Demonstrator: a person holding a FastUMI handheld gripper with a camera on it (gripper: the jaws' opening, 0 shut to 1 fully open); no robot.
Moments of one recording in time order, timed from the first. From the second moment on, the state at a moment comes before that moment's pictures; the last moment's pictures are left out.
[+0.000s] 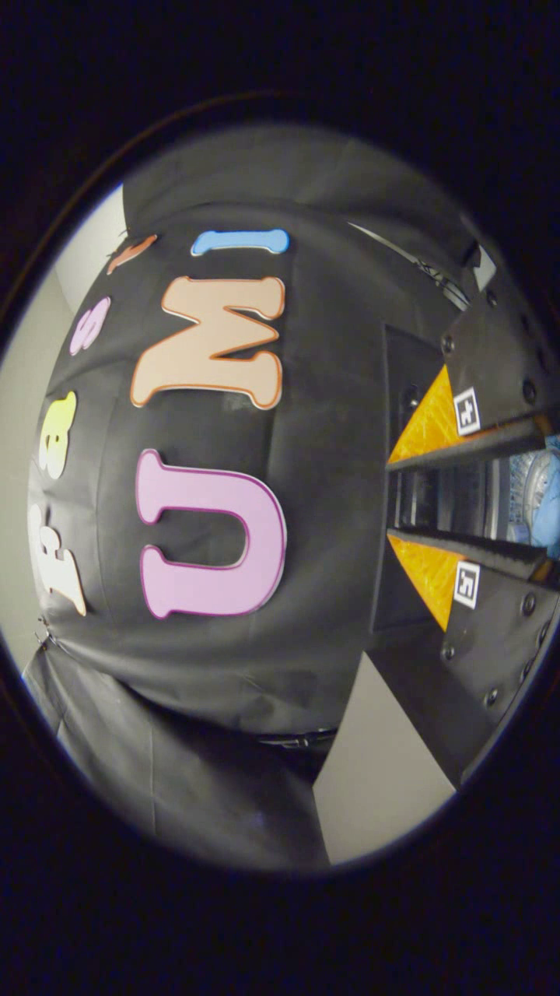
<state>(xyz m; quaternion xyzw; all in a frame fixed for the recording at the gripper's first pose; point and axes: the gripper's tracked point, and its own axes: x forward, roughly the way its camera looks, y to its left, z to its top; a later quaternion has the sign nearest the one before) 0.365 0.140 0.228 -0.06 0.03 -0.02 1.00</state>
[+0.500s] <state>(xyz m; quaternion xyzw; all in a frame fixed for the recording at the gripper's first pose) 0.476 0.129 0.193 -0.07 0.06 -0.06 0.99</state>
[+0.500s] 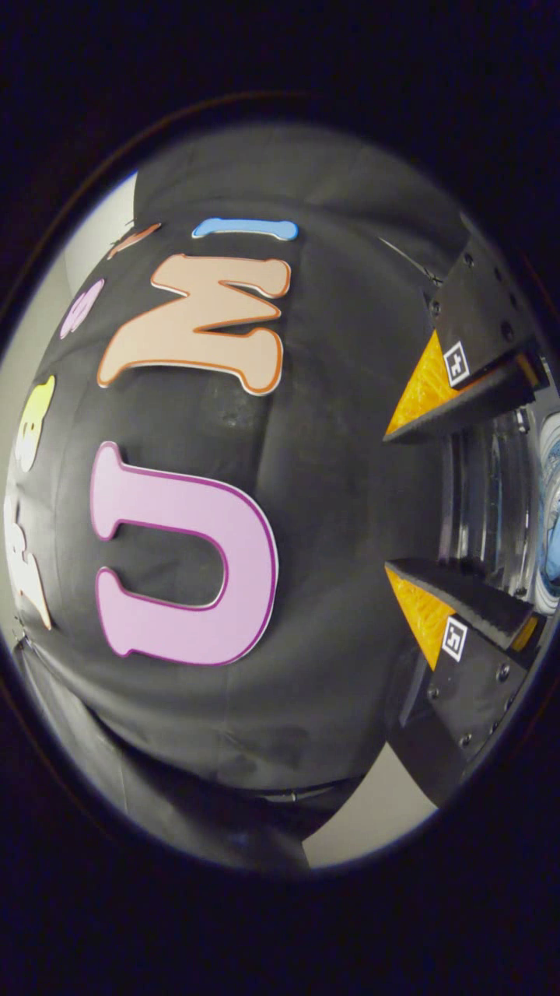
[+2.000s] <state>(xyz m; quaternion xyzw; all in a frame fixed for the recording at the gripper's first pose) 0.304 0.124 0.114 -0.03 0.12 -0.01 0.99</state>
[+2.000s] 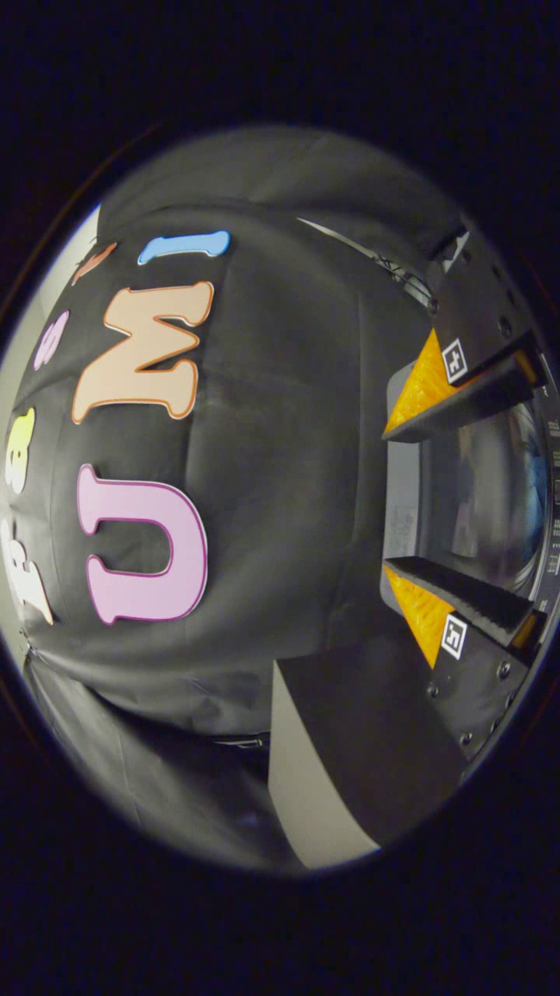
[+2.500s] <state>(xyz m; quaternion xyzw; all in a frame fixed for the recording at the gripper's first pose) 0.262 0.113 0.134 -0.03 0.08 0.00 1.00</state>
